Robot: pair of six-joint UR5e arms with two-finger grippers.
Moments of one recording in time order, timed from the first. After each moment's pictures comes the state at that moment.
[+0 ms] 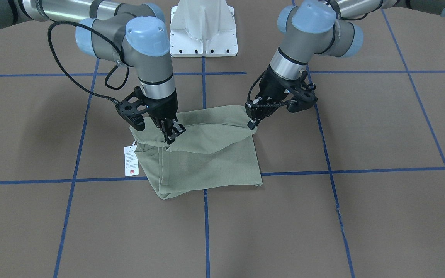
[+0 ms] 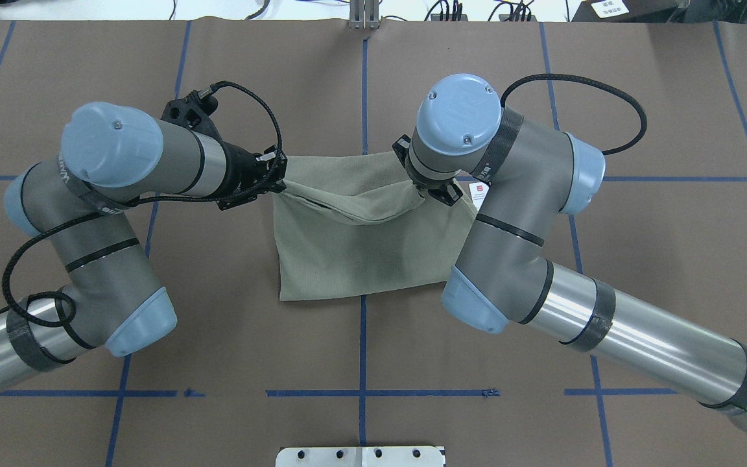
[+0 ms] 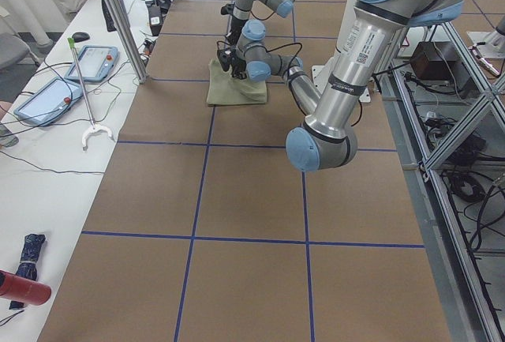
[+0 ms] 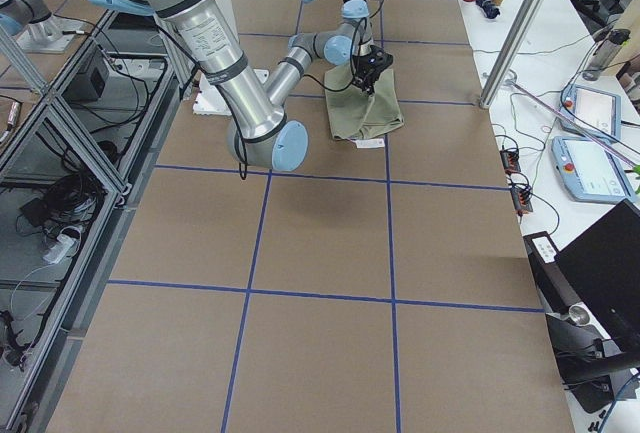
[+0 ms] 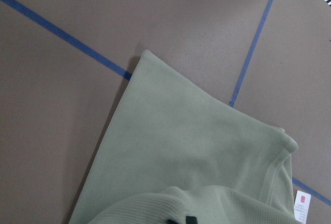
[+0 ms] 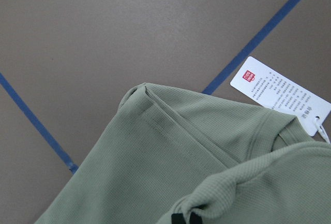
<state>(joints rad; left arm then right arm) -0.65 -2.08 -1.73 -2.05 -1.82 -1.76 0.61 -0.84 1.60 -1.53 1.75 1.95</state>
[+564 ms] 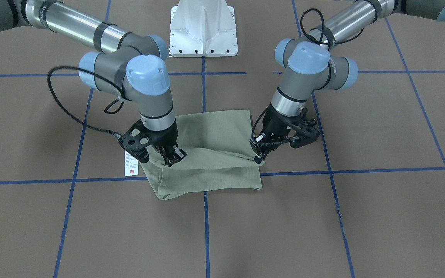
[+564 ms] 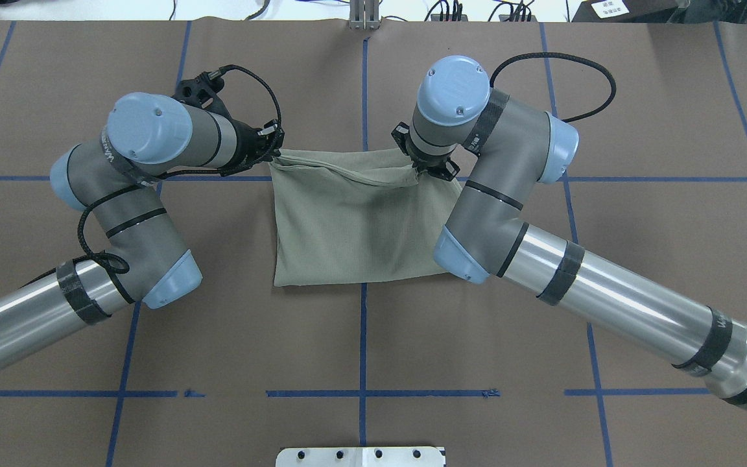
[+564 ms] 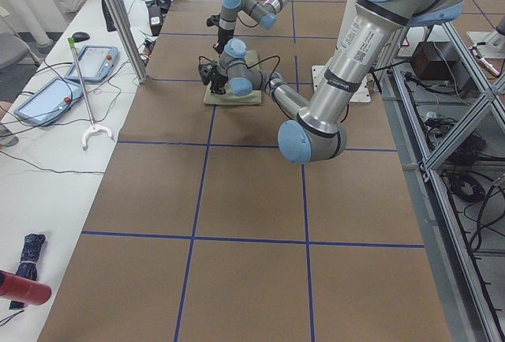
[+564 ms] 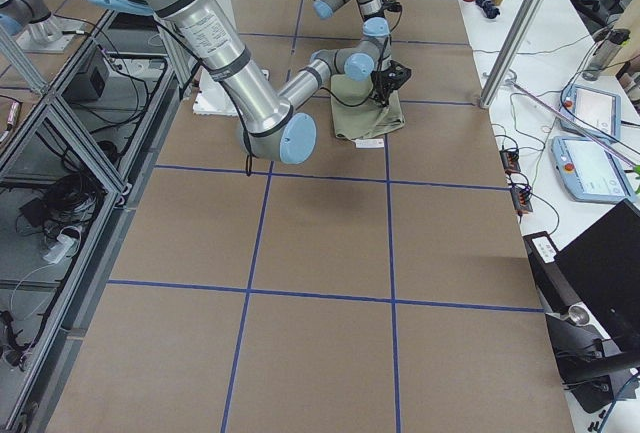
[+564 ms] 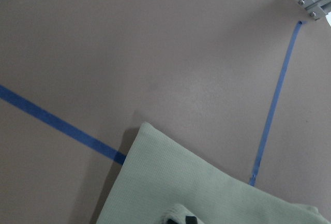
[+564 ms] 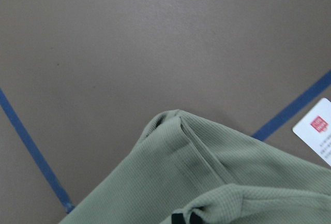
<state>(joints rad) -0.71 -2.16 -1.45 -2.23 -1.73 -1.64 0.68 -0.77 1.31 -1.32 1.82 1.75</state>
